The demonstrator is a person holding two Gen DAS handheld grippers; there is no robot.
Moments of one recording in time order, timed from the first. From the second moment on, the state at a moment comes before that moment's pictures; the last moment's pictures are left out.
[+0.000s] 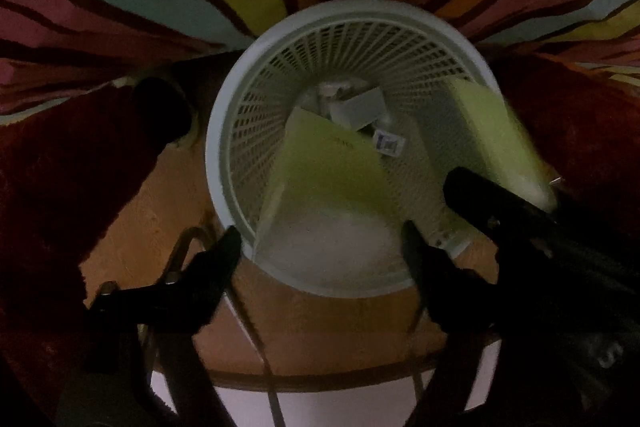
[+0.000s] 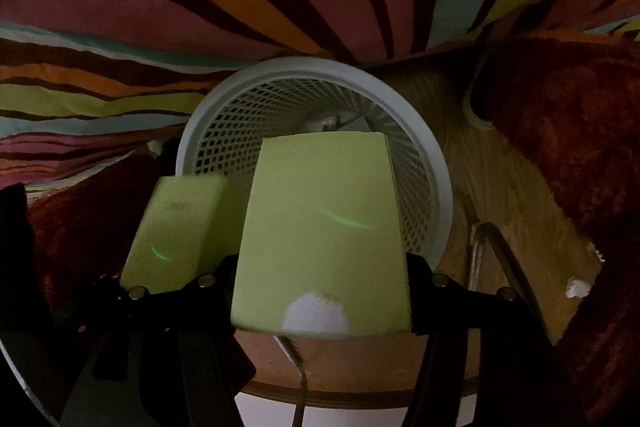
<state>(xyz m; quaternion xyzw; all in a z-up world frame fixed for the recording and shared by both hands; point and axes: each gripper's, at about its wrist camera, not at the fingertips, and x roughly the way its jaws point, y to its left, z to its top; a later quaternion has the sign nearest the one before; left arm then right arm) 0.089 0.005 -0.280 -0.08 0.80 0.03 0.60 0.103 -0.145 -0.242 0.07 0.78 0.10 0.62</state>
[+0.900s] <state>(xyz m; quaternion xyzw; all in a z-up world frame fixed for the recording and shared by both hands) 0.085 0.015 -0.254 -0.12 0.76 0.03 0.63 0.103 -0.175 -0.216 0.14 0.75 0.09 0.64</state>
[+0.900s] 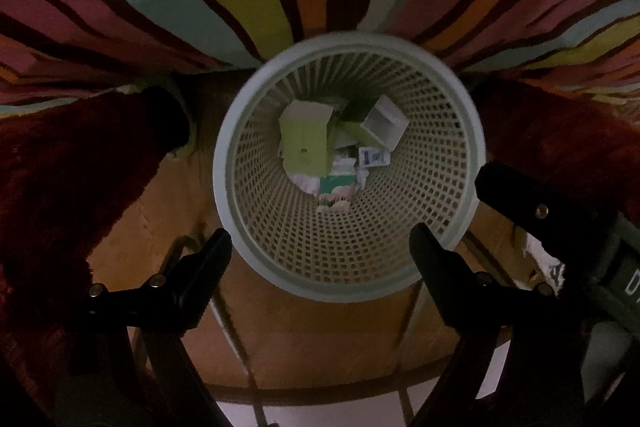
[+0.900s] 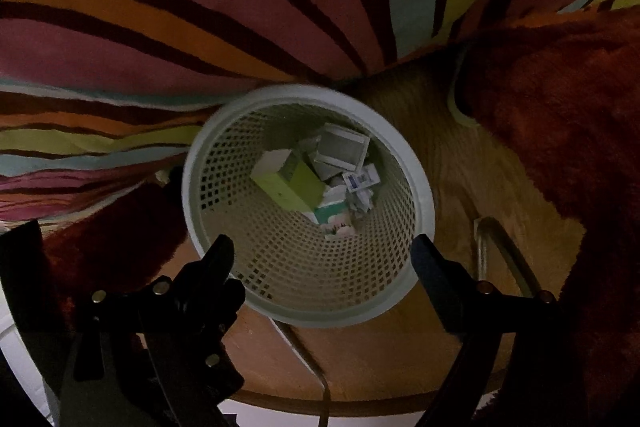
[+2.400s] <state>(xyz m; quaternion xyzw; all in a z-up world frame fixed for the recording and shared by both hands) 0.104 0.050 -0.014 -0.12 0.41 0.02 0.91 0.088 -0.189 0.010 0.07 0.30 0.14 0.94</state>
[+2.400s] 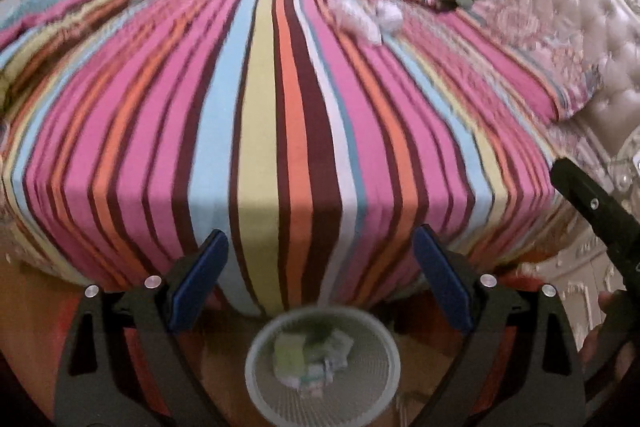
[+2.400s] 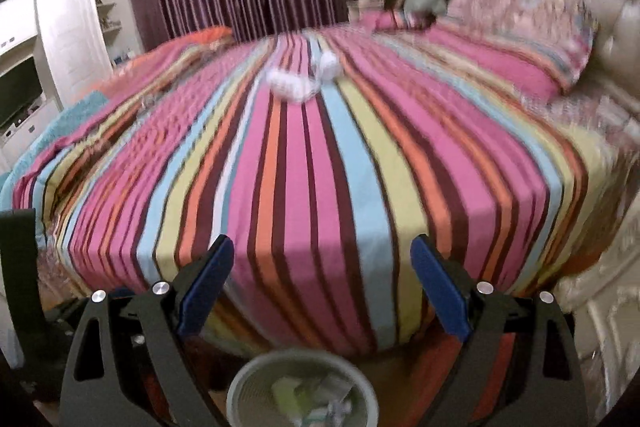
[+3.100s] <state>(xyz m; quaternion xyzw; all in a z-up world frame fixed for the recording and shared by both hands) 0.249 0.039 0.045 -0.09 0.36 -0.02 0.93 0.211 -0.228 0.064 0.10 0.26 0.12 0.95</state>
